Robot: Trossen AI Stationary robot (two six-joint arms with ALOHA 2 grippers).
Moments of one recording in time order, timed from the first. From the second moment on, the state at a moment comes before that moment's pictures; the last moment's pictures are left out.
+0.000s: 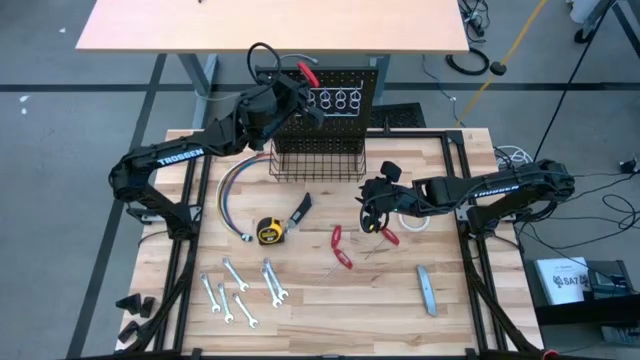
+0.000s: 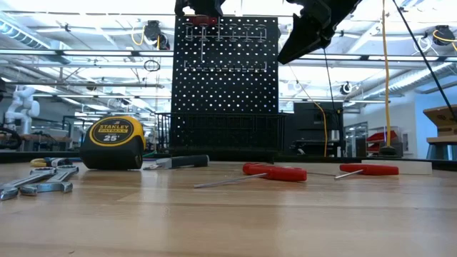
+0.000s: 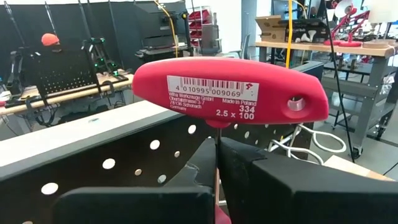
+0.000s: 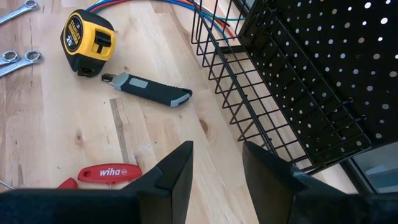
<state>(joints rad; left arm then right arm) 0.36 1.51 1.49 -0.01 -0.55 0.06 0.09 1.33 1.05 -0.47 0.50 0.20</state>
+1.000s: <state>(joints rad) 0.36 1.50 1.49 -0.03 -0.55 0.06 0.09 1.33 1.05 -0.47 0.50 0.20</state>
